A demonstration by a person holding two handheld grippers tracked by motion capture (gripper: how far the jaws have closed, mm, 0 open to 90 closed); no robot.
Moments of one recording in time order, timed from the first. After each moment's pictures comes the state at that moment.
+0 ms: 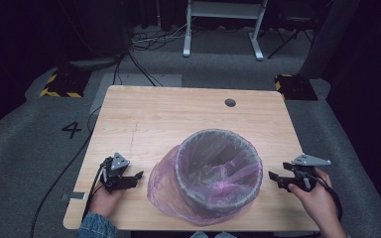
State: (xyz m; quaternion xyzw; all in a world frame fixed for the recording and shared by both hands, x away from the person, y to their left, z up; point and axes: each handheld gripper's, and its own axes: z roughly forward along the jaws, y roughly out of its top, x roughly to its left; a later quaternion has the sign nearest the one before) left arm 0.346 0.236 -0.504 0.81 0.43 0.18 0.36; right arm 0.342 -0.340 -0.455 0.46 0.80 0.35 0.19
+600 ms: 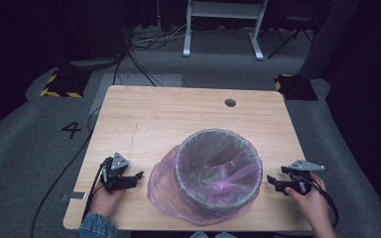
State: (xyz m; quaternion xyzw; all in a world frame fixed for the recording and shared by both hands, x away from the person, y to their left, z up) left arm 0.346 0.236 -0.504 0.81 0.43 0.18 0.36; right arm 0.348 -0.348 -0.493 0.46 0.79 0.35 0.19
